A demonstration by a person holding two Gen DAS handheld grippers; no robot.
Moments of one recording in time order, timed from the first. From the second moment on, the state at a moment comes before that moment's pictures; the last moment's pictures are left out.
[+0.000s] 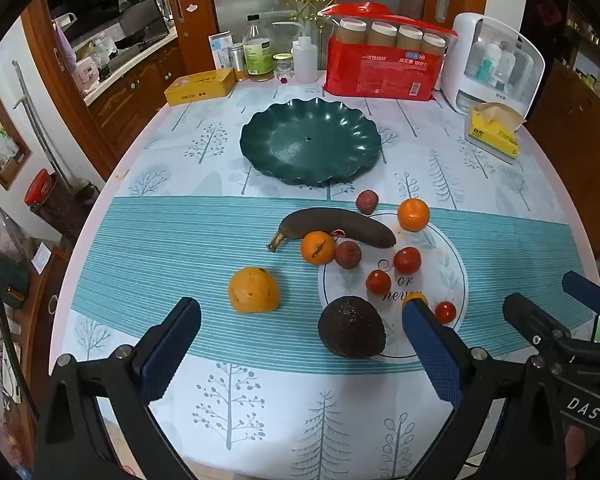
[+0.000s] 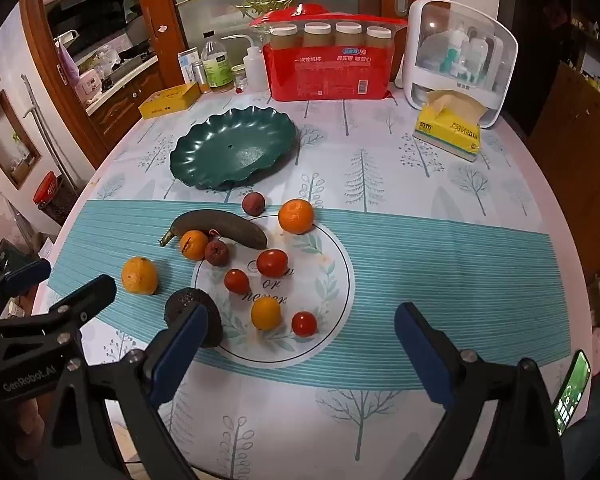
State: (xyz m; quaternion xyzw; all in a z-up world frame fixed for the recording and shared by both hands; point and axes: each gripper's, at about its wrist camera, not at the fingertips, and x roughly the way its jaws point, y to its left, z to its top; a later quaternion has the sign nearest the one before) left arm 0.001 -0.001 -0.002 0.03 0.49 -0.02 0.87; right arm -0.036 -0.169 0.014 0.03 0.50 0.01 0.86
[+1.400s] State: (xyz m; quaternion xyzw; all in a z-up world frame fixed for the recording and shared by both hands) left arm 0.011 0.017 0.010 0.05 0.47 -0.04 0.88; right arm -0.035 -0.167 0.026 0.02 0.48 -0.01 0.88
